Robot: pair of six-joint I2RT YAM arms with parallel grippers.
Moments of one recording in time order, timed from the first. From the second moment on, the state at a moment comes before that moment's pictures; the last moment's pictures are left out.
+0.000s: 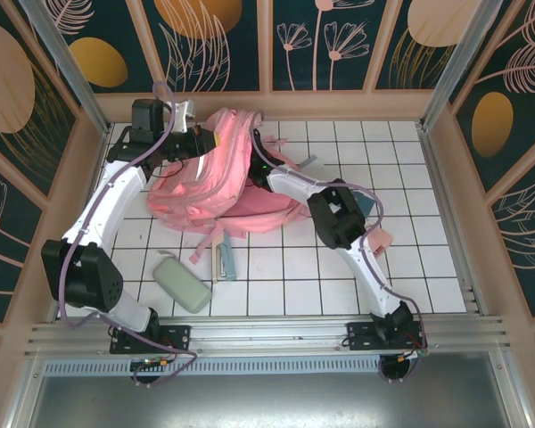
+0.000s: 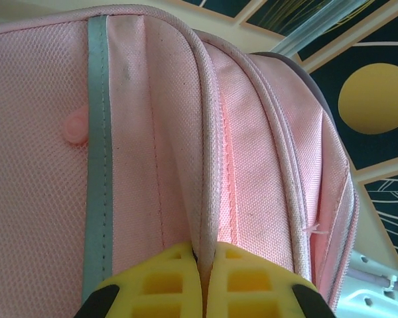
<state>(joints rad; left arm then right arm) -0.18 1.56 1.47 -0.48 0.65 -0.42 0.71 2.51 2.06 0.10 -0.38 1.33</state>
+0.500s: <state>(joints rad) -0.12 1.55 1.45 -0.42 0.62 -0.47 0.64 2.14 1.67 0.07 -0.36 1.06</state>
